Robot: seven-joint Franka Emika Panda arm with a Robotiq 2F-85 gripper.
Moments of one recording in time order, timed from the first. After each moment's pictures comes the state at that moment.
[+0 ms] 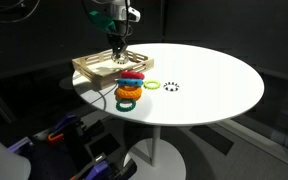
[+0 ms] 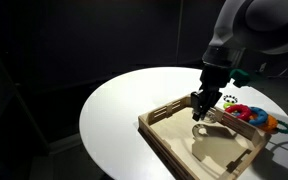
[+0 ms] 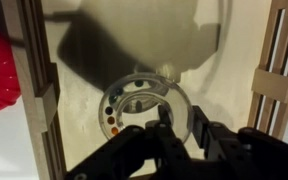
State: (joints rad) arm 0.19 0.14 0.19 -2.30 0.33 2.47 0.11
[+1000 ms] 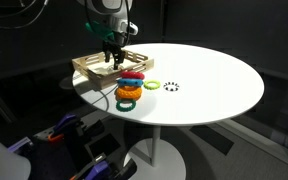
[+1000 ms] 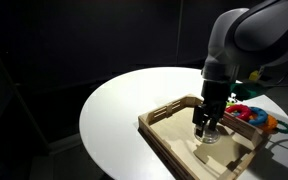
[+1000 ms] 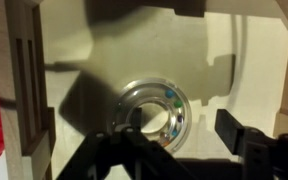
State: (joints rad) arm 0.19 0.21 0.20 -2.29 0.33 2.39 0.08
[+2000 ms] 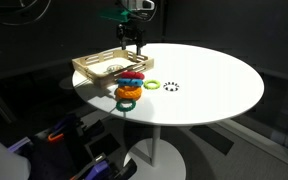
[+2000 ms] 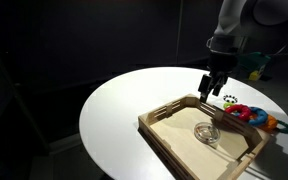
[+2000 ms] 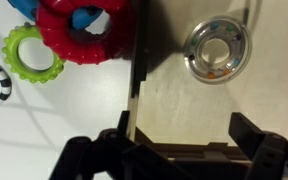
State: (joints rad) arm 0.15 0.10 0.12 -2.27 0.08 2.39 0.08
